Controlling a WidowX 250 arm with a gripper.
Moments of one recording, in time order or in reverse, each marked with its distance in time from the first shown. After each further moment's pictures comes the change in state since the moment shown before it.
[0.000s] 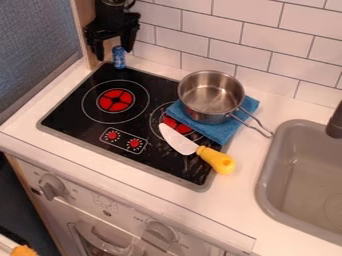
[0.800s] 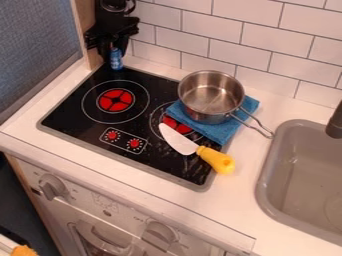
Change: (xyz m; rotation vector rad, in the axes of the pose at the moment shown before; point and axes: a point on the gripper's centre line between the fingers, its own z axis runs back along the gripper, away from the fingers) arm -0.007 0.004 -0.003 0.006 0.001 0.040
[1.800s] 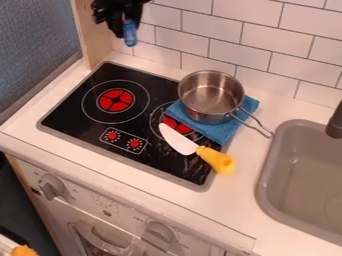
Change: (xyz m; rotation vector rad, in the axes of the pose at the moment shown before) arm -0.042 -0.003 0.100 -0.126 -0.051 0.028
